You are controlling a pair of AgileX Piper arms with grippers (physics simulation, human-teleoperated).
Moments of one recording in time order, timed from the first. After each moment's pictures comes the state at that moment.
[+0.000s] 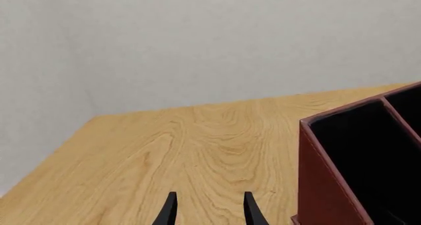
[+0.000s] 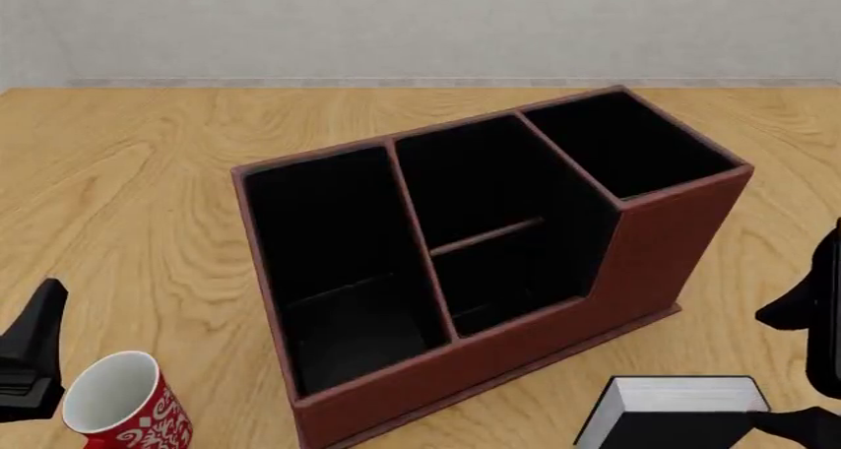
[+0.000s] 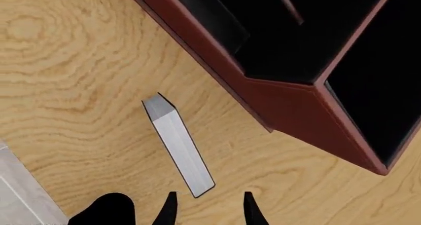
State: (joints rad) left arm 0.04 0.00 0.00 -0.01 0.14; right arm 0.34 0.68 -0.73 1.22 -0.85
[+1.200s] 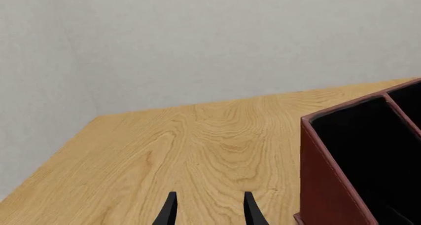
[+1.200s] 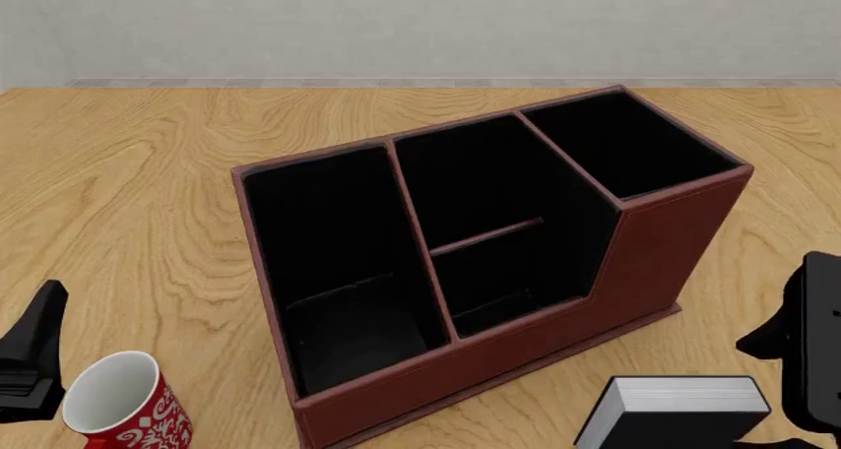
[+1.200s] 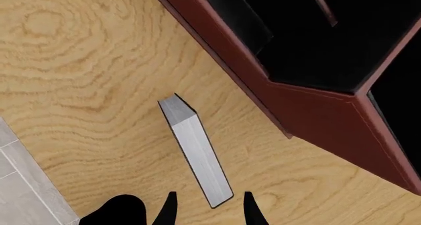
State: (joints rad) left arm 0.05 0.00 0.00 0.00 0.16; right arm 0.41 0.67 -0.65 1.20 -0.80
